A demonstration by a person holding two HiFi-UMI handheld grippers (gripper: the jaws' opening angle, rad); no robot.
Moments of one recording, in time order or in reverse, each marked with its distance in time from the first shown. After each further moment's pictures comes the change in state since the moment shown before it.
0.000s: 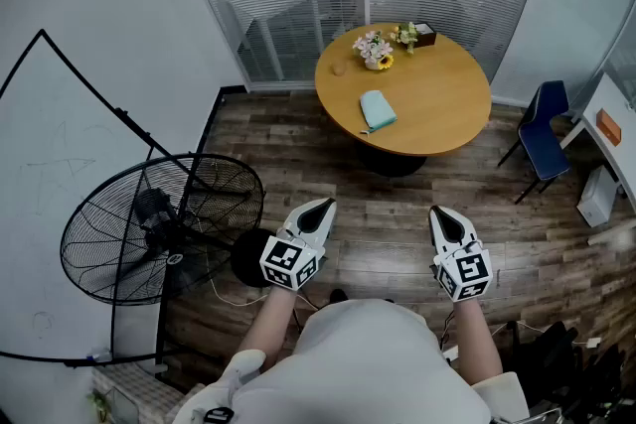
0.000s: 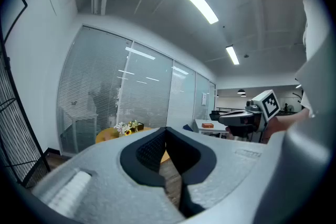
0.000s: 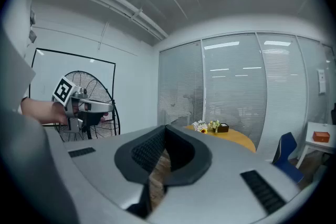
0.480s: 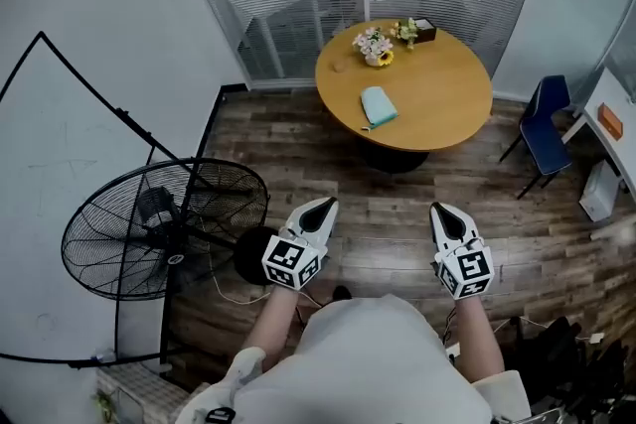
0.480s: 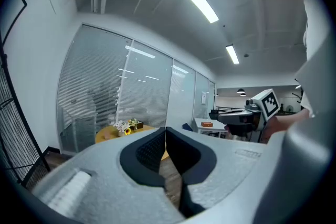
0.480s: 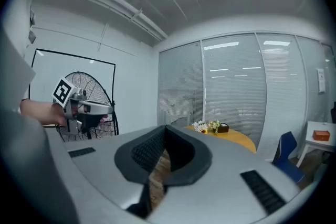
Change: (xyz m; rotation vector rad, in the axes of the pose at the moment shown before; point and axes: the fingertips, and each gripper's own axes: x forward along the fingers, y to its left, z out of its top) left arm -0.002 -0.004 -0.004 -0.006 0.015 -0.004; right arm -0.002 0.004 0.002 0.004 -0.008 -0.001
